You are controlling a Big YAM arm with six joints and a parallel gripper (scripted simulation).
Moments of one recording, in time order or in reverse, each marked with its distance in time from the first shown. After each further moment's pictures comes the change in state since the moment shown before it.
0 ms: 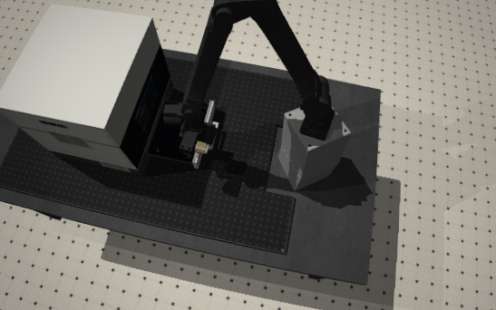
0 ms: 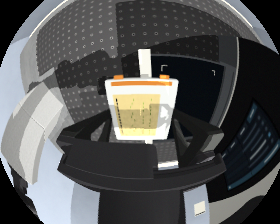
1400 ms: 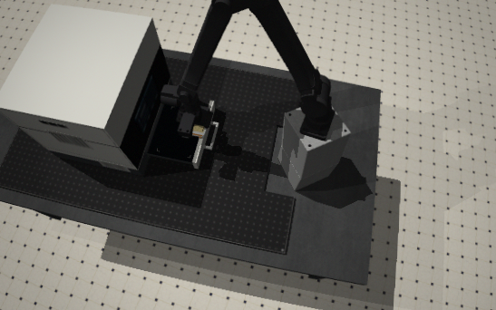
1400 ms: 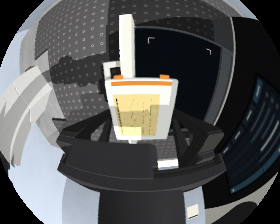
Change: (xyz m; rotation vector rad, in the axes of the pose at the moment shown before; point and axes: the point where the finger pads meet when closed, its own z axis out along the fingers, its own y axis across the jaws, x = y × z) arm 0.059 -0.034 0.005 -0.002 -0.005 -0.064
